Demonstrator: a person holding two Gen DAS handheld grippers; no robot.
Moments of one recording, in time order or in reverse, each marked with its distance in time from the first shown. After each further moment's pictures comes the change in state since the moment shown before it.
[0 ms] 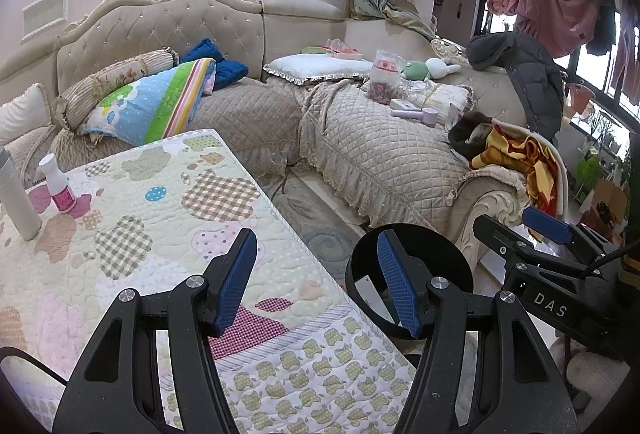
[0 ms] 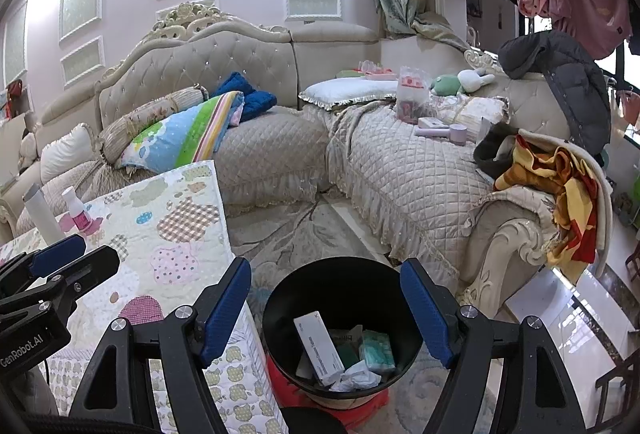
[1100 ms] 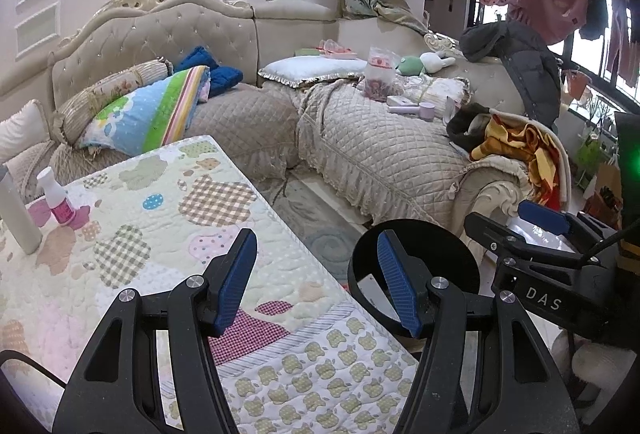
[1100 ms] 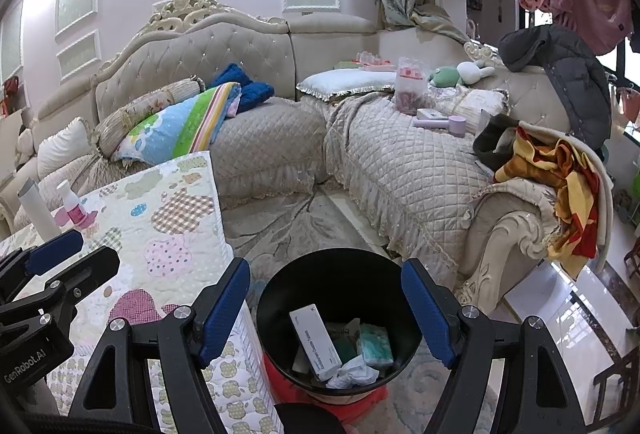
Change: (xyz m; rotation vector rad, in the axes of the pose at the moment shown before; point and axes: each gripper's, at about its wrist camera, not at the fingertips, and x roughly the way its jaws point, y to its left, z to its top) left arm 0.007 -0.001 -0.009 0.061 -0.013 0.001; right arm 0.009 0.000 -0.004 -0.005 0.037 -0.005
